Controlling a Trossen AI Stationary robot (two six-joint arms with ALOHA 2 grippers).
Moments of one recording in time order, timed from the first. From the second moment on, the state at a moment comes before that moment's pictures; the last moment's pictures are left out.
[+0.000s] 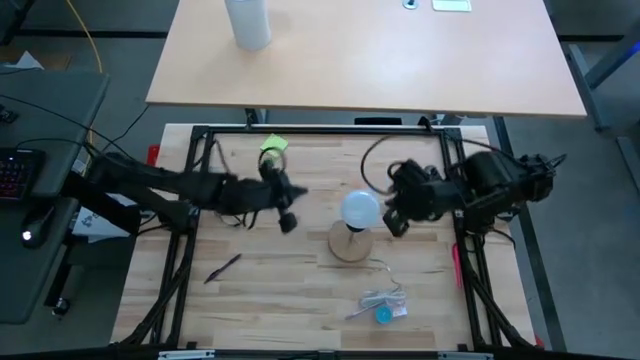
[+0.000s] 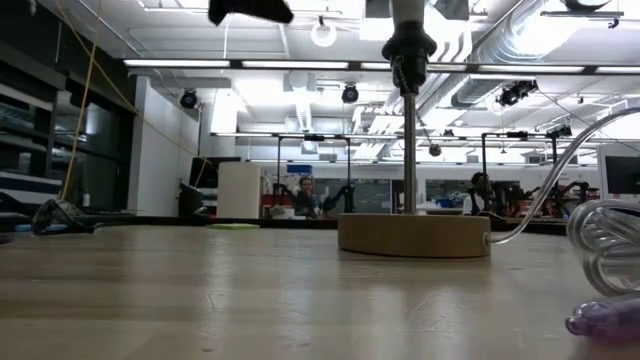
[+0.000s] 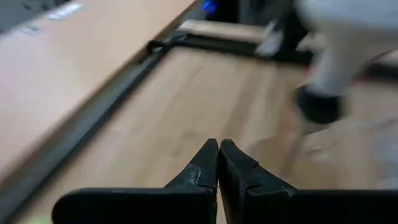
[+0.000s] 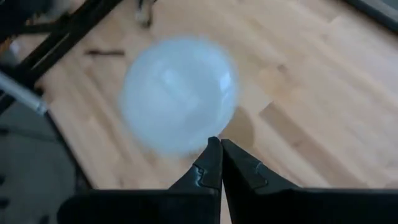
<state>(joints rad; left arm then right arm) -0.19 1.32 1.17 -0.41 -0.56 -0.23 0.35 1.57 2.06 -1.57 0.37 1.03</state>
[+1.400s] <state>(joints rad) -0.23 1.62 1.27 0.04 -0.65 -0.13 0.22 1.66 2.06 -1.57 0.17 0.85</state>
